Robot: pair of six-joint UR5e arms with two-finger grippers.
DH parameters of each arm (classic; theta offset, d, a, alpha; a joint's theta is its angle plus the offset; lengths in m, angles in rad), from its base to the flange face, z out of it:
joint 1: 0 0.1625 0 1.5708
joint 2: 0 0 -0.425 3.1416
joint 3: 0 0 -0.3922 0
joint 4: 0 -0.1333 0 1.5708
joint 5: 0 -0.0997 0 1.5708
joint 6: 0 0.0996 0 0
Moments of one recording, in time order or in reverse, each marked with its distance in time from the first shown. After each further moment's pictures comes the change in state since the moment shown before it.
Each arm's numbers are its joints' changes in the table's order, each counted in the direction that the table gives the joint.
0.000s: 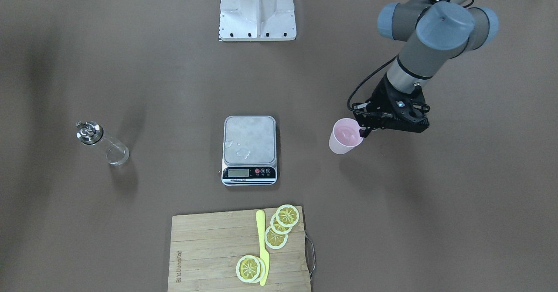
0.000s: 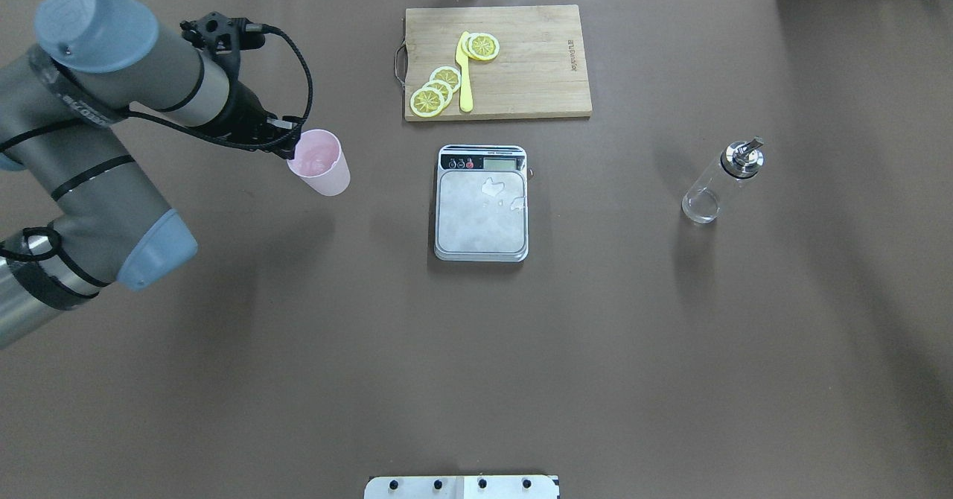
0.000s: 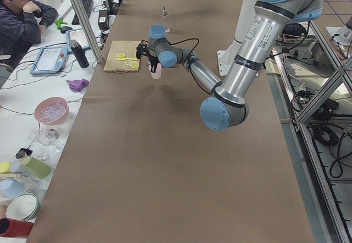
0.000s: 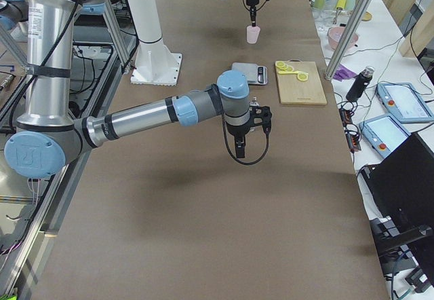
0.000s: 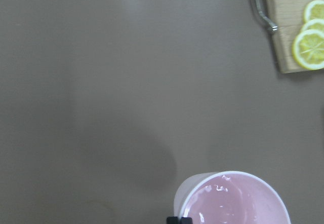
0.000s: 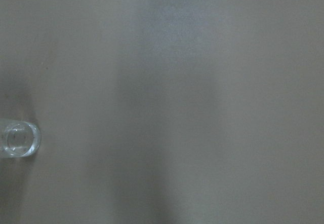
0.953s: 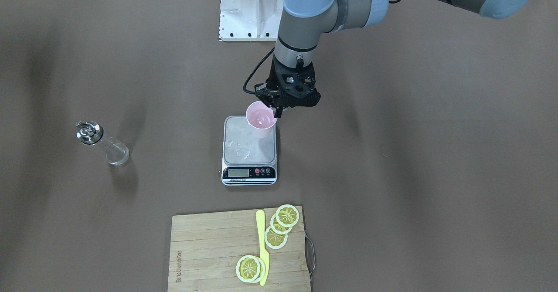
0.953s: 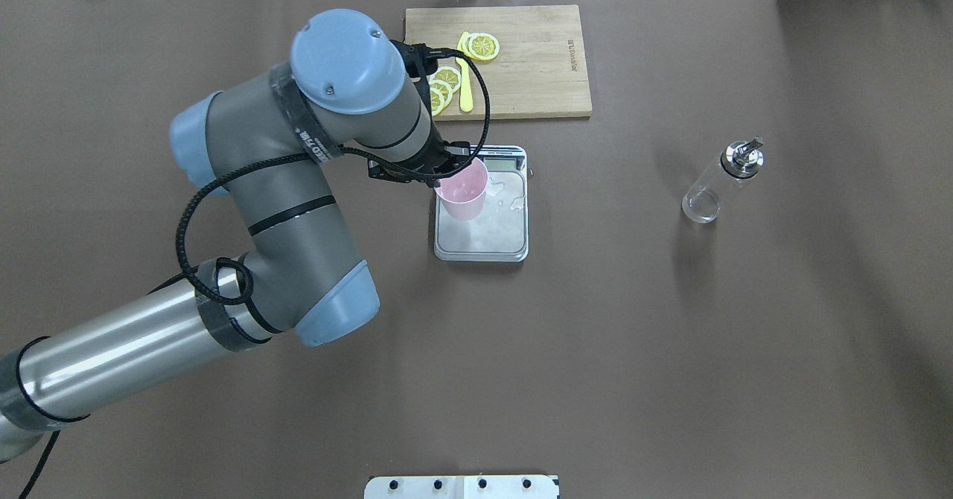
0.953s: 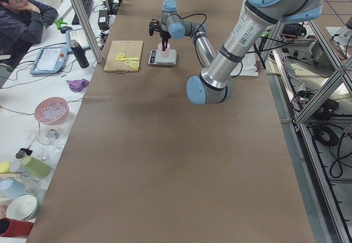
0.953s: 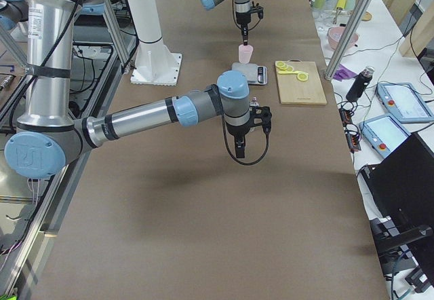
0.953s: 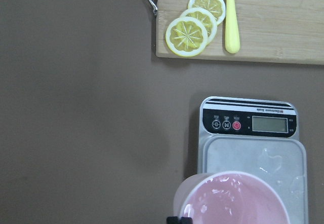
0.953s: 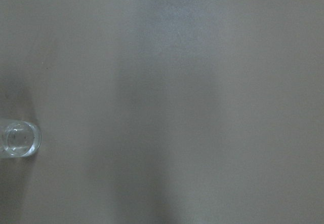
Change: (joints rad) left arm 0.207 -0.323 -0.103 -0.203 -0.190 -0.235; right arm 0.000 0.000 0.000 0.002 -0.002 0.001
